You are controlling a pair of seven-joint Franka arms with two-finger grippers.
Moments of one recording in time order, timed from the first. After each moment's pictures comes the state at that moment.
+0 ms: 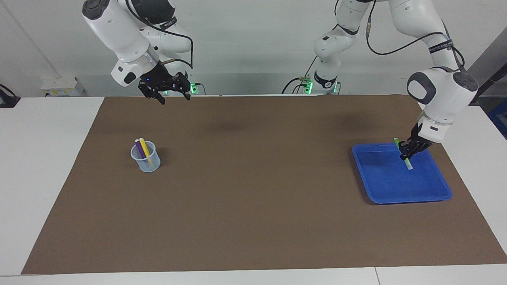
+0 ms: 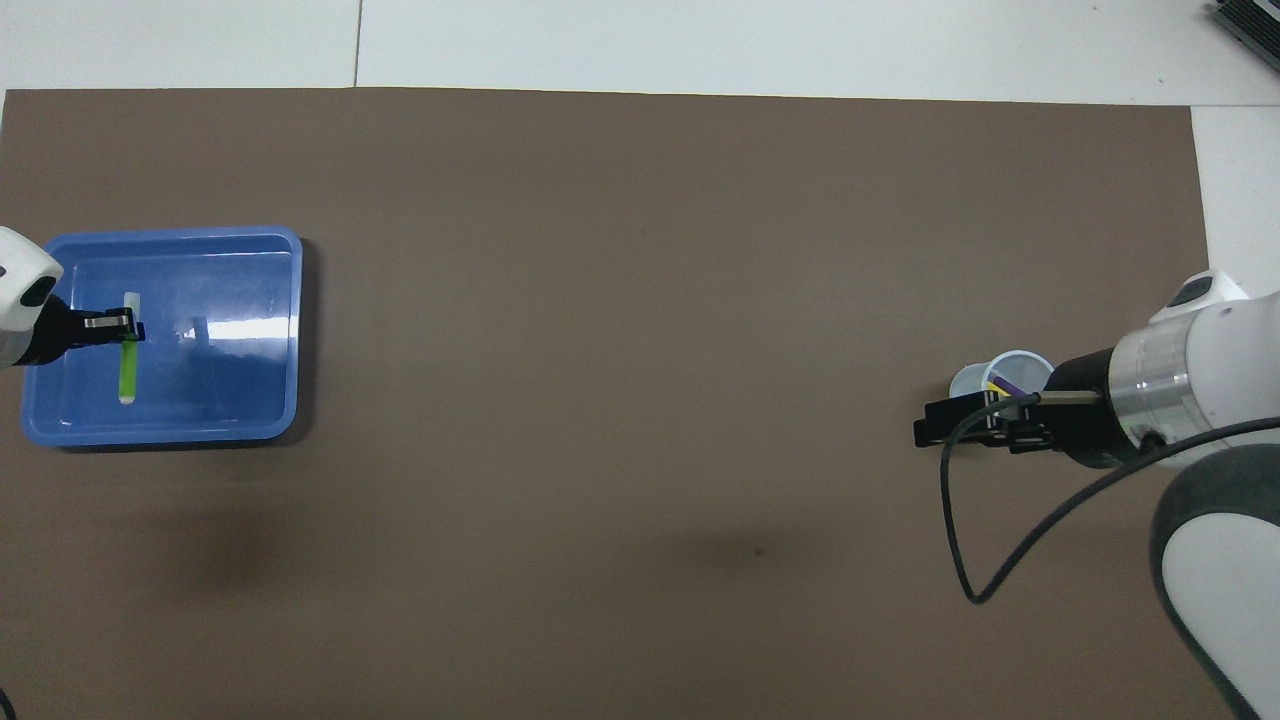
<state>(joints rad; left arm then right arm) 0.52 0.12 -0.33 -2.04 0.00 2.25 0.08 -0.09 -0.20 0.19 -1.93 0.31 1.66 0.12</state>
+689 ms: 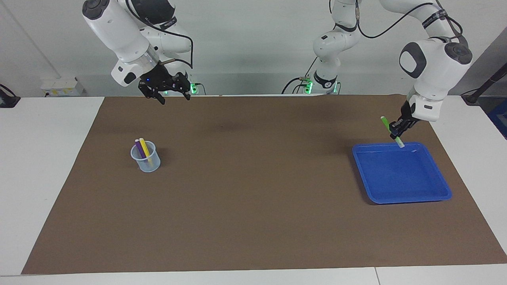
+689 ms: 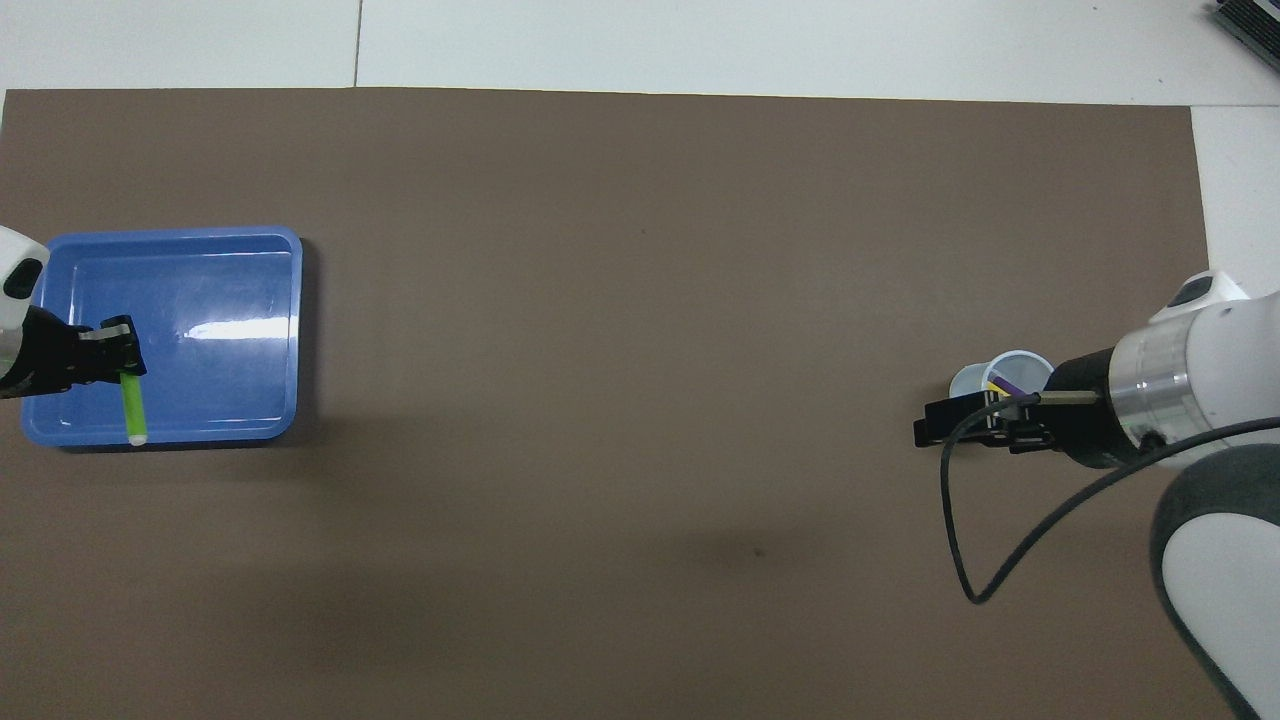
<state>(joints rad) 0.43 -0.08 -0.33 -2.03 0.00 1.99 -0.30 -0.09 -0.20 0.19 -1.93 0.31 1.66 0.12</state>
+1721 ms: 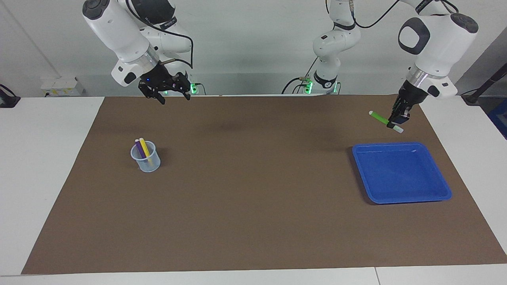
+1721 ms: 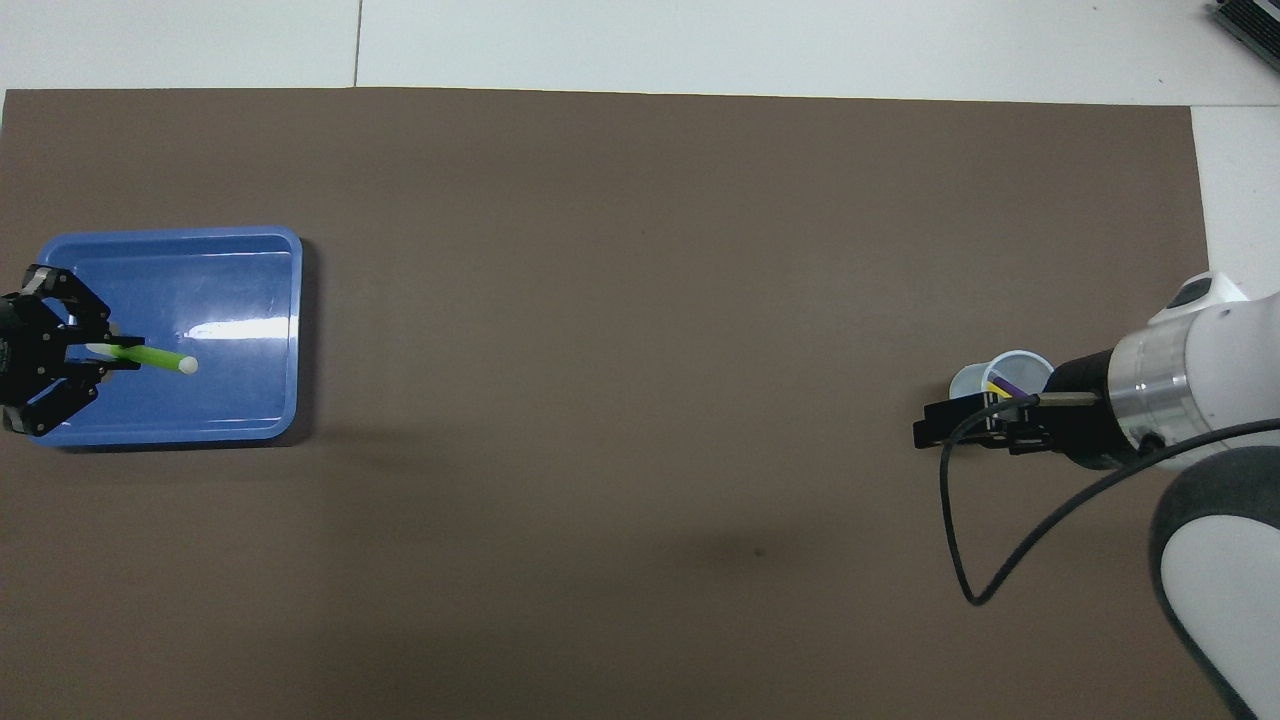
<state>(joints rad) 0.43 -0.19 -0.33 -2.01 -0.22 1.97 -1.19 -0.09 -0.20 0.19 -1.94 0.31 1.66 0.12</state>
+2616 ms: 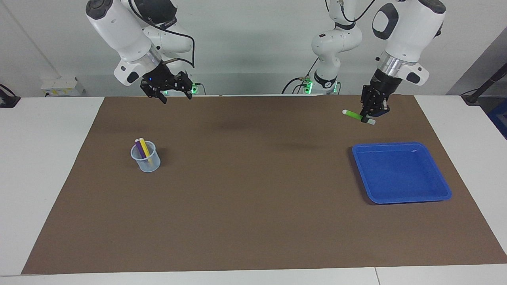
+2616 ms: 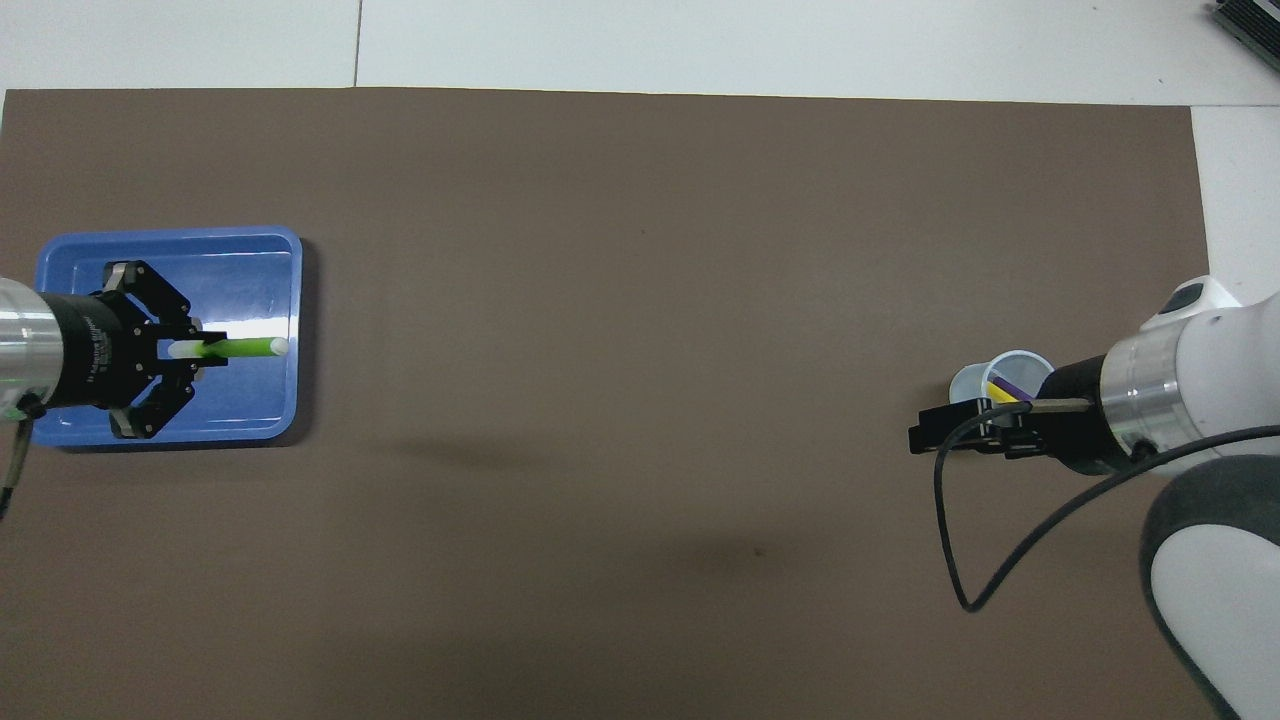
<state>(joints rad) 0.16 -0.25 -0.35 -2.01 -0.23 1.97 -1.70 -0.06 -0.22 0.20 -1.96 0.34 1.67 0.12</state>
